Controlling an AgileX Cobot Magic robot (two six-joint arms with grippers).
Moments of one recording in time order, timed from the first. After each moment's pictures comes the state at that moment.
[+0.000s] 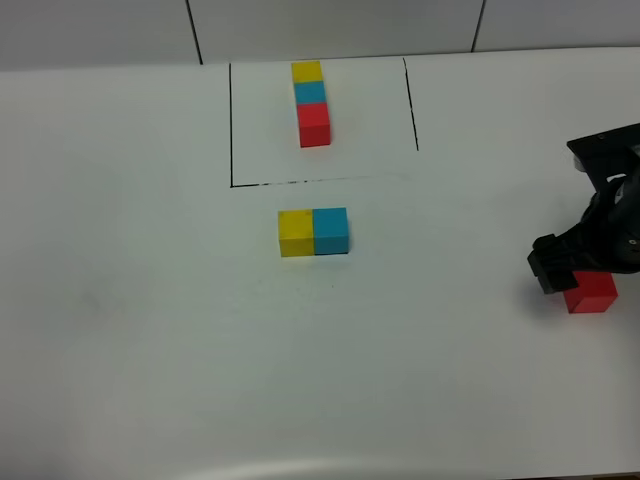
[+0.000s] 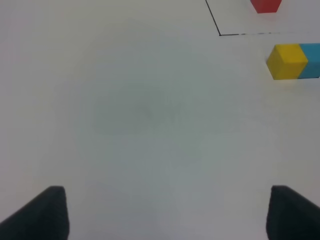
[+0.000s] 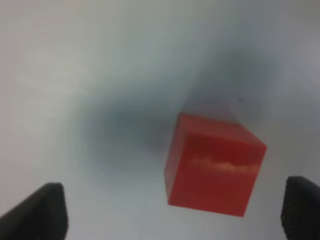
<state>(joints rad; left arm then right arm) -0.05 0.00 -0.51 -0.05 1.07 -0.01 0.20 1.68 -0.93 -0.08 0.69 -0.01</state>
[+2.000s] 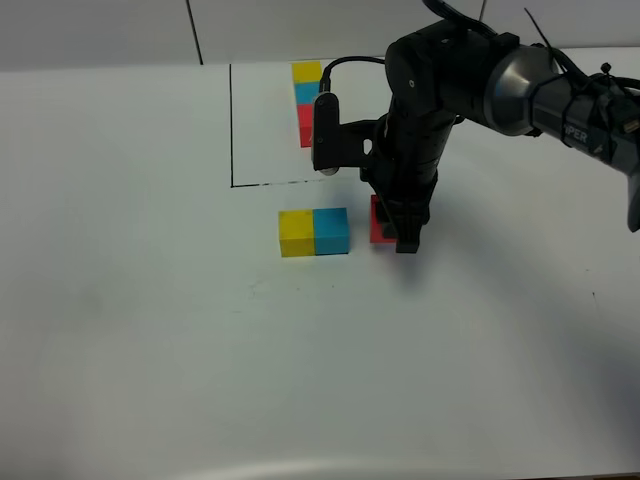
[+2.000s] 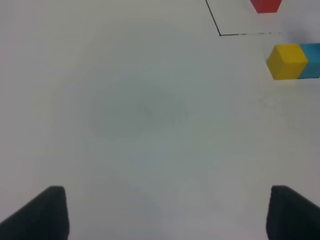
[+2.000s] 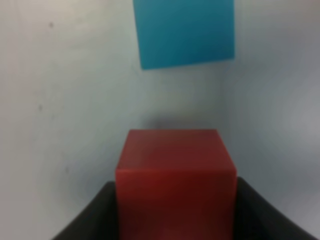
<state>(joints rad) -0.05 0.00 -0.51 -0.05 1.07 -0.01 0.59 2.17 -1.70 0.00 1.01 -1.00</state>
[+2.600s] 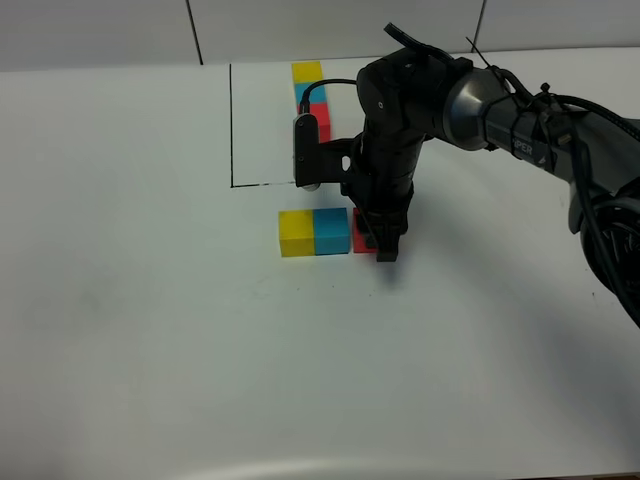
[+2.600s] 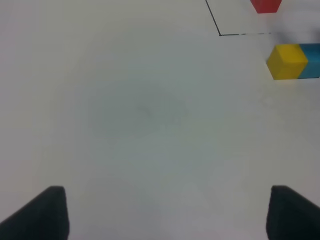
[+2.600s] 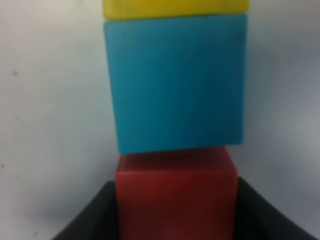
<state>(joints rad) -0.05 0.00 -0.51 -0.05 1.07 -0.01 0.60 2.30 -1.80 0.00 1.00 -1.01</state>
